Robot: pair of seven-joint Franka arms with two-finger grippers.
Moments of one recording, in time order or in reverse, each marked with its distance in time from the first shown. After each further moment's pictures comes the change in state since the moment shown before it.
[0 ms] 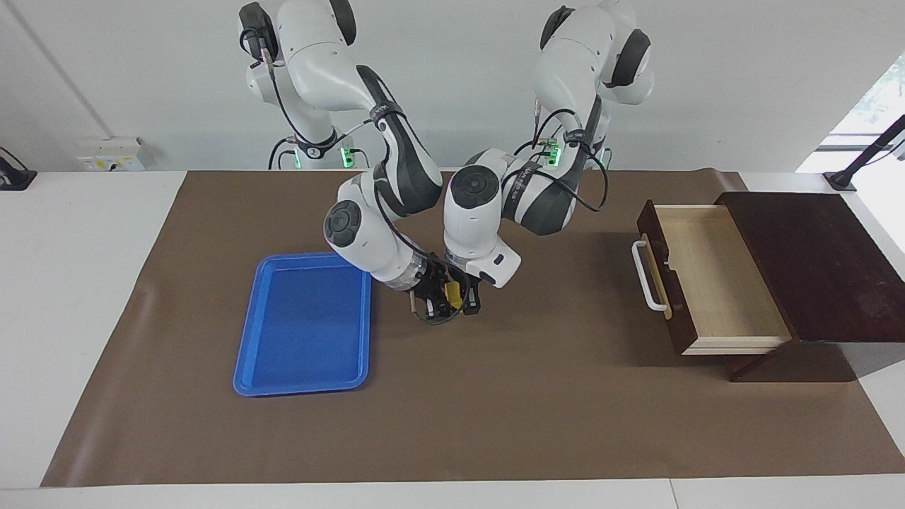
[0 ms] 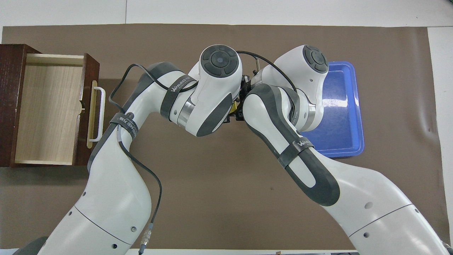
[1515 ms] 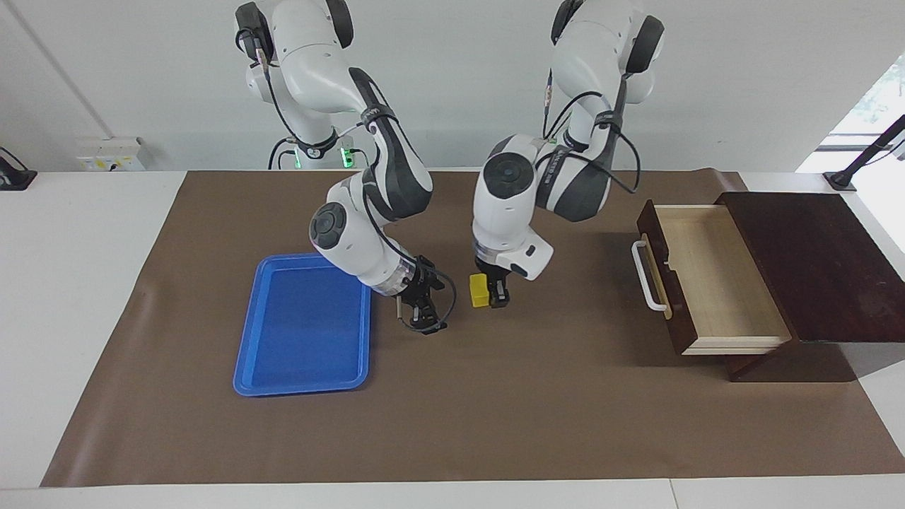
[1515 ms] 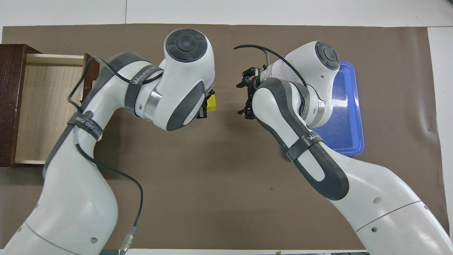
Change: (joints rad) left arm 0.112 -0.167 0.013 -0.097 0.000 -0.093 0.090; right arm -0.047 0.000 -0.009 0.002 0.000 0.017 -0.009
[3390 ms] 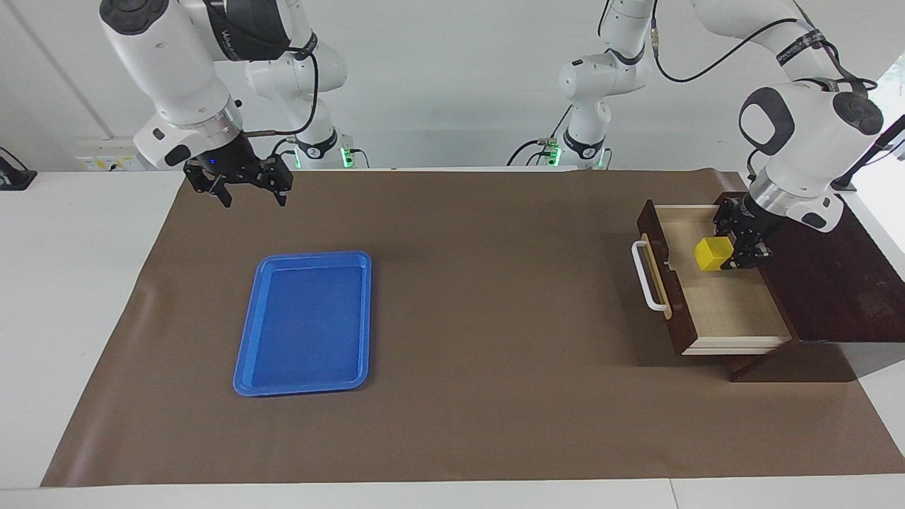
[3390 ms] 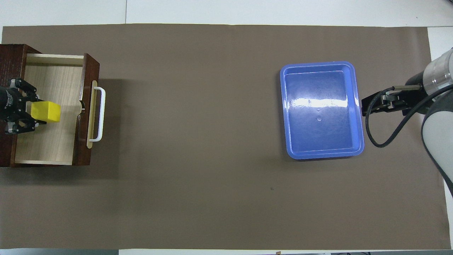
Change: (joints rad) left arm 0.647 -0.395 0.008 -0.512 -0.033 0.143 0.755; right arm -0.258 -0.494 -0.028 -0.027 -0.621 -0.599 -1.540
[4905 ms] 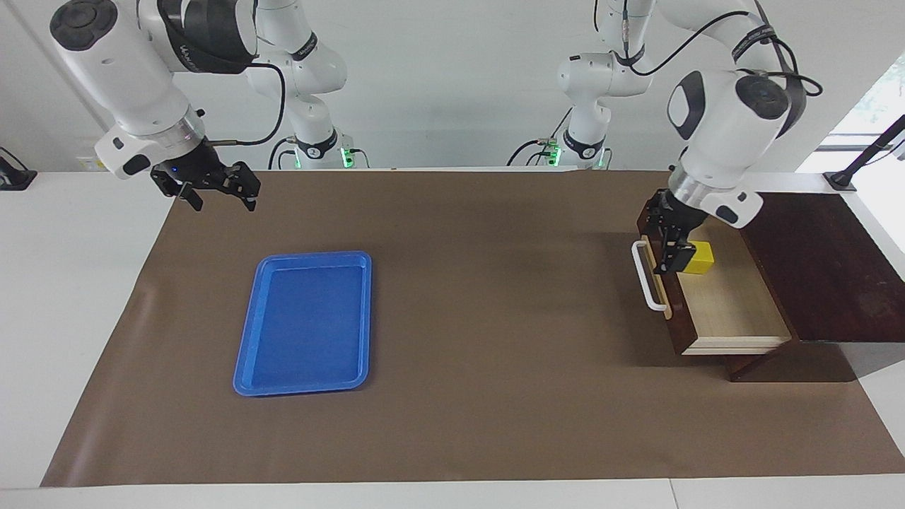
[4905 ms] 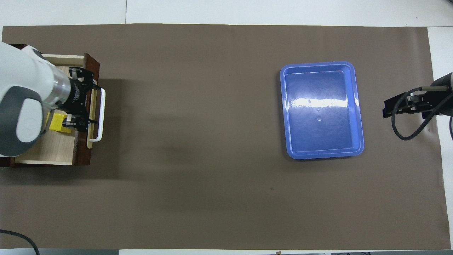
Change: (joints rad) left arm -0.279 0.015 -0.027 0.054 0.013 -0.021 -0.168; right arm -0.088 -0.006 0.007 -0.035 0.001 0.012 -0.031
